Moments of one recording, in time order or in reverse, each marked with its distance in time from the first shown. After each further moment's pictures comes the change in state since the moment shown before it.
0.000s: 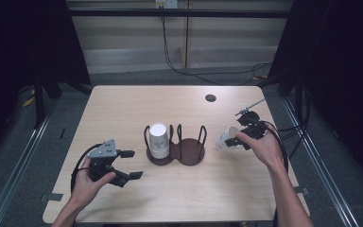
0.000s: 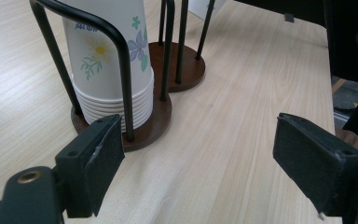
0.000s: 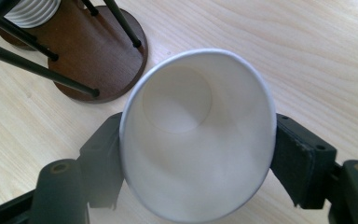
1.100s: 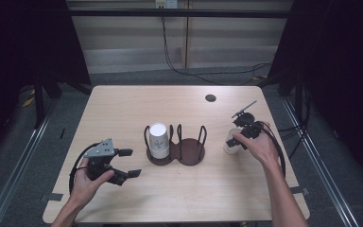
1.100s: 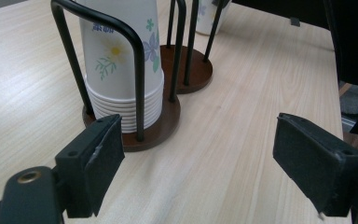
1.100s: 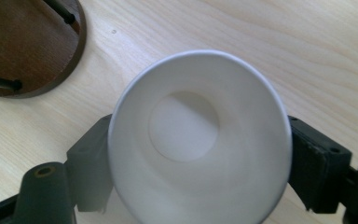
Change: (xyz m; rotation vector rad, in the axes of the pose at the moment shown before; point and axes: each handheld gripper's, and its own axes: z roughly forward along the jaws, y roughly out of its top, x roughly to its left) left arm 0.004 -0.003 -0.004 -0.019 0.018 0.000; right arm -0.013 0.002 0.030 0.093 -0.120 -0.003
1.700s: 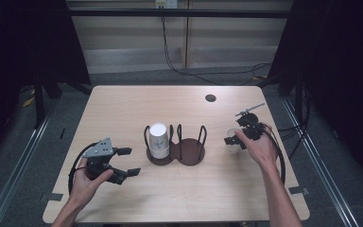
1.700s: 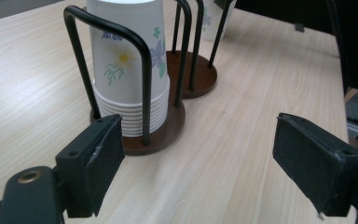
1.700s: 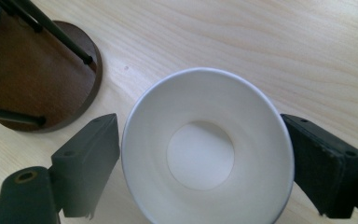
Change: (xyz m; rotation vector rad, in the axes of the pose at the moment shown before) left arm -0.001 0.002 -0.002 -0.033 0.014 0.000; right arm -0.001 -0.009 -0.003 -0.165 0.033 0.079
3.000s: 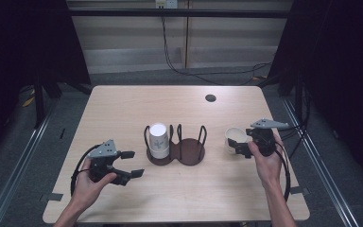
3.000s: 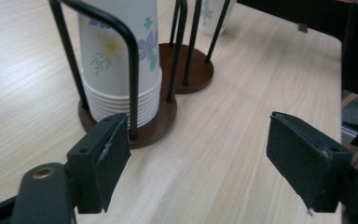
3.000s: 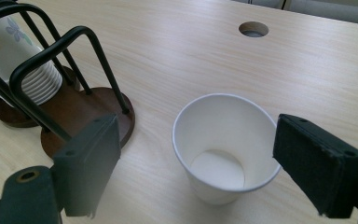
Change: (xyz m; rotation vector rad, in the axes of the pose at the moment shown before) left arm -0.010 0.000 0.006 0.053 0.022 -0.061; right arm 0.026 -0.052 -0.039 -0.414 -0.028 0.018
